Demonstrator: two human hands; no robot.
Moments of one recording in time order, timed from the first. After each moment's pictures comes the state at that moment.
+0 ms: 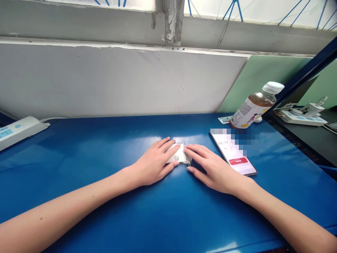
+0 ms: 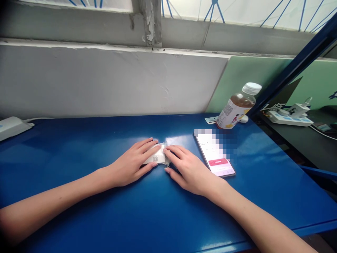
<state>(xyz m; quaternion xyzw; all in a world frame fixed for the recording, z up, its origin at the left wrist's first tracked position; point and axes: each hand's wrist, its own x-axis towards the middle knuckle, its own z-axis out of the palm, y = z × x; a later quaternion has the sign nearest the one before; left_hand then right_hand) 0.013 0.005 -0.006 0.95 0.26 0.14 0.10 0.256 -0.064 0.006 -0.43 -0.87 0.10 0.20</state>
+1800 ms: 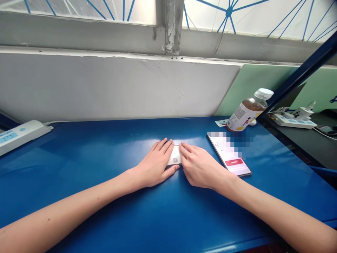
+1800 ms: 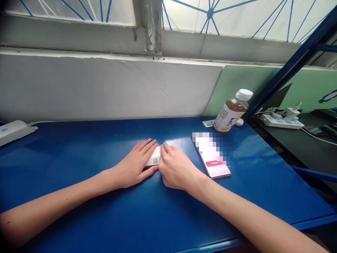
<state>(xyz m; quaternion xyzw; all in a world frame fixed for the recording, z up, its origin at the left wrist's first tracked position) 0.020 0.001 -0.006 0.94 0.32 0.08 0.07 0.214 -0.049 0.025 -0.38 -0.92 -0.12 0.00</state>
